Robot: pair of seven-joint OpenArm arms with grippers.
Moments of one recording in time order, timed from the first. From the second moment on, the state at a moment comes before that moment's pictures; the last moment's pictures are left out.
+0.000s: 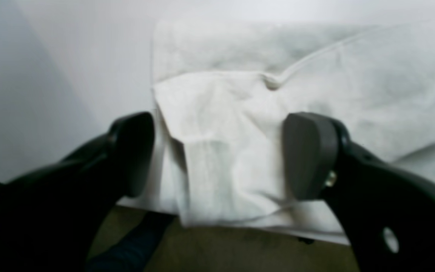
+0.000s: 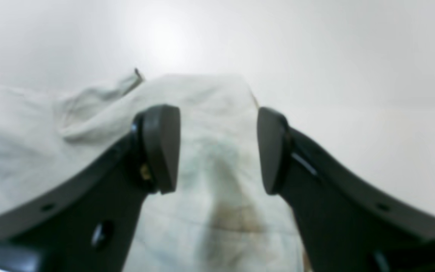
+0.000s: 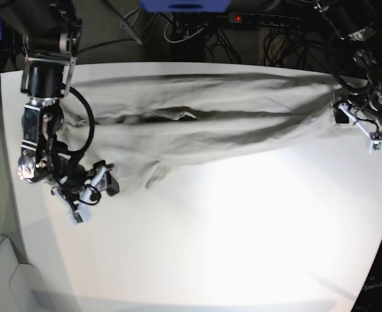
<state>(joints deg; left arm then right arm) 2.9 -12.4 -37.8 90.8 -7.7 -33.0 62.9 19.2 10.6 11.5 66.6 14.7 39.2 -45.8</state>
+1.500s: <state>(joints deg) 2.8 -10.8 -37.8 89.2 -7.8 -33.0 62.8 7.2 14.6 11.3 85.5 15.0 39.2 -42.8</state>
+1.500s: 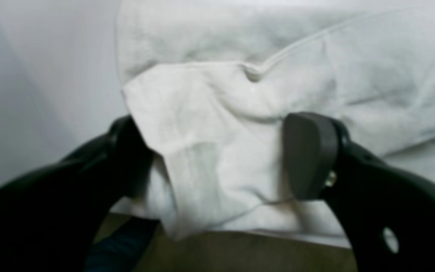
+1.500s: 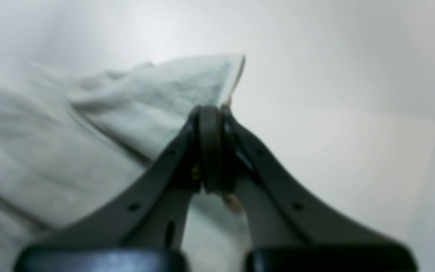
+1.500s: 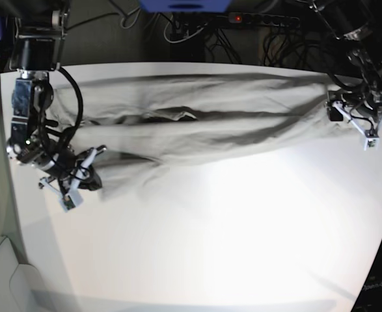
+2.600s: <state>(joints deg) 2.1 -11.2 -37.6 86.1 -8.3 -33.0 62.5 -11.1 18.5 23.8 101.4 15.3 39.2 -48.1</state>
